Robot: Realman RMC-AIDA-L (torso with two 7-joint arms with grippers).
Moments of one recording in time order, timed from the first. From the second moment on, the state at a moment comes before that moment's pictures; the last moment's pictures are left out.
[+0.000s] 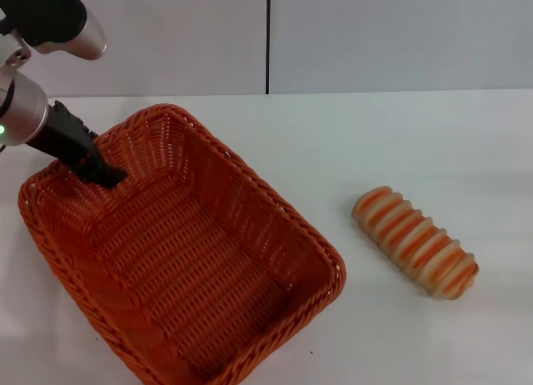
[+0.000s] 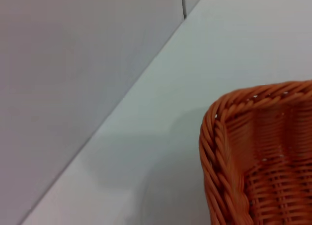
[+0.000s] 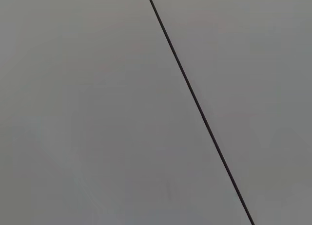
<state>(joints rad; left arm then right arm) -0.54 -2.07 1.28 1.39 2.76 1.48 -2.26 0.17 2.07 -0.49 -0.55 -1.15 -1.44 1.18</state>
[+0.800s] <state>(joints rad) -0.57 -2.08 1.32 1.49 2.77 1.52 -2.65 0.20 2.06 -0.49 -0.54 -1.14 -1.39 1.17</state>
